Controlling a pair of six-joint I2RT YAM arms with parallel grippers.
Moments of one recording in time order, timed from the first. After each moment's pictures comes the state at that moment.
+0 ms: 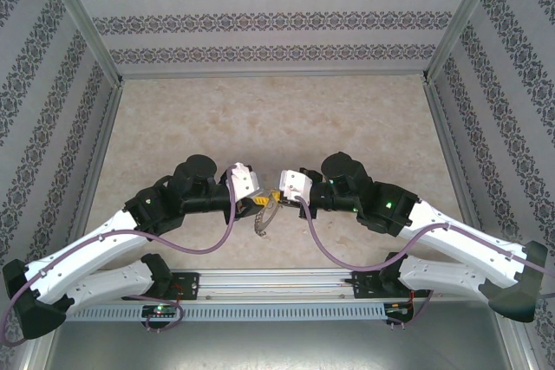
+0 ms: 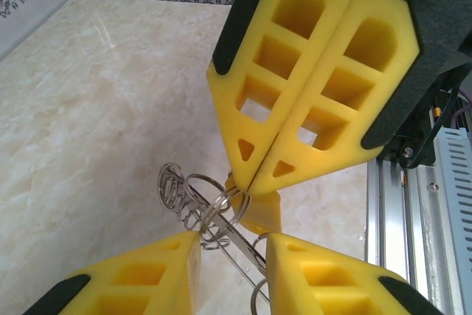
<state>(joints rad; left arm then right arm) -0.84 0.91 0.86 -0.44 0.32 0.26 0.99 0.98 0.92 -0.42 -0.23 -0.42</state>
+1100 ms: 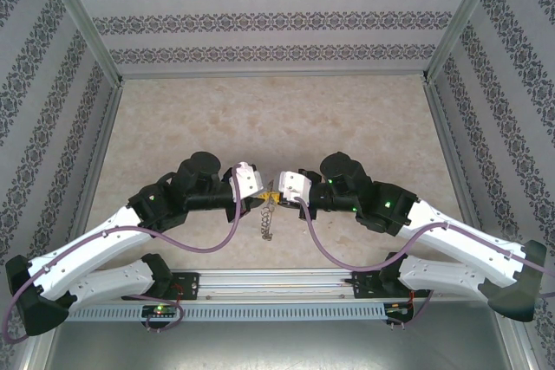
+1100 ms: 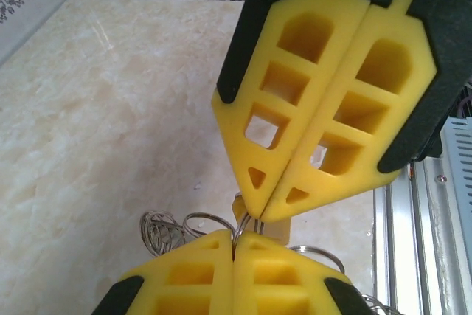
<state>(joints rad) -0.84 0.95 0.89 -0.45 0.32 0.30 0.99 0.99 0.92 -0.43 -0.25 -0.43</state>
